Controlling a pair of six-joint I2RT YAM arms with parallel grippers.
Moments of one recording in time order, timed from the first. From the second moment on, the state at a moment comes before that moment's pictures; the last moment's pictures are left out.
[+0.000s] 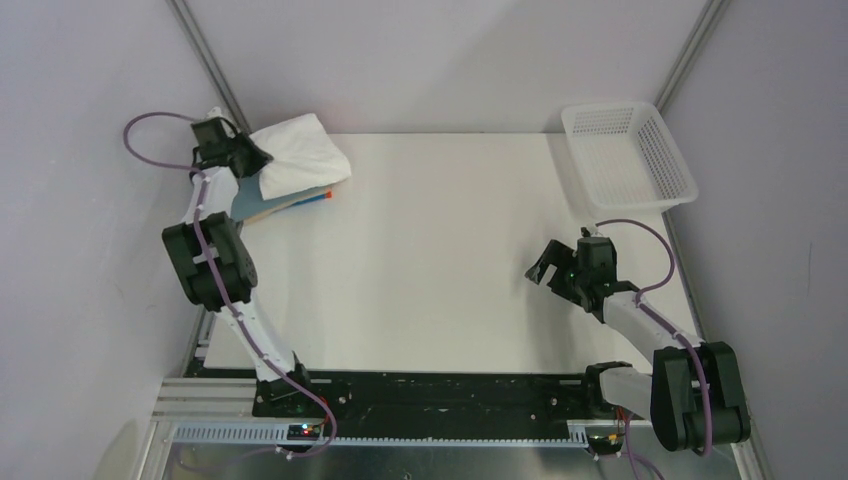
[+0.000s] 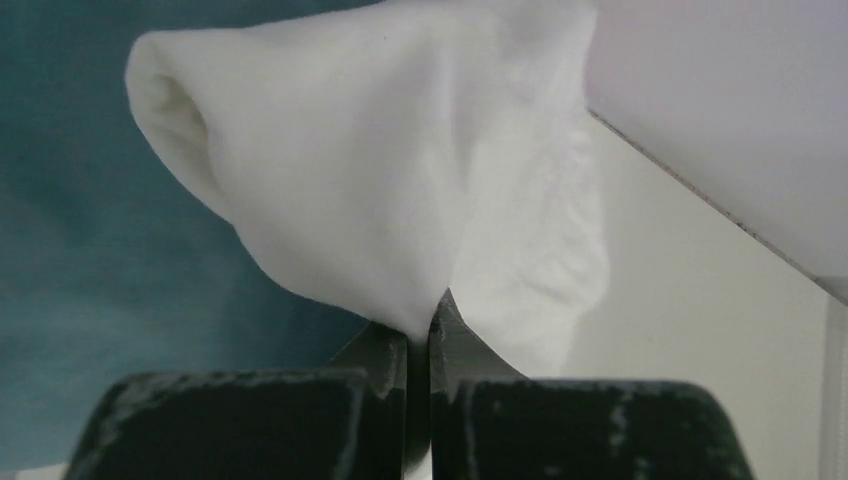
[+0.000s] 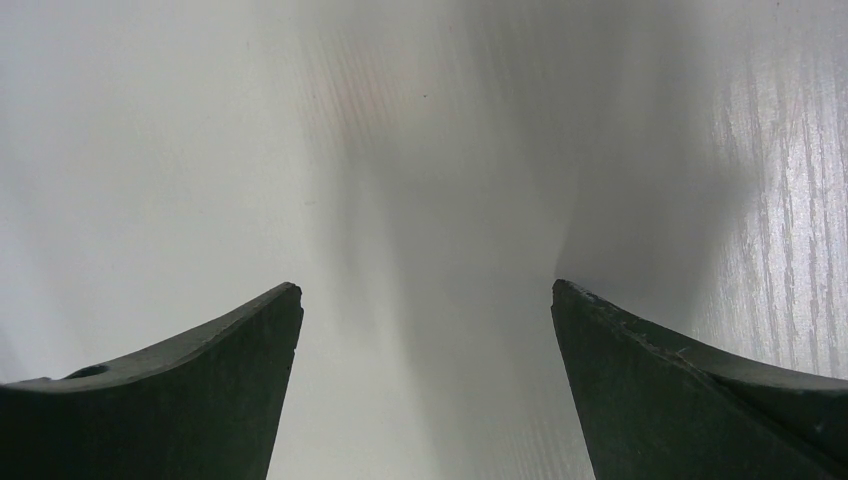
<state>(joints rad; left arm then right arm) 0.32 1.96 1.62 -0.23 0.26 -0.41 0.12 1.14 0.43 -0.10 -0.14 0.60</state>
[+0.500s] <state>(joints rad) 0.42 2.00 1.67 -0.30 0.32 -0.28 0.12 1.15 0.44 -0.10 -0.14 0.60</state>
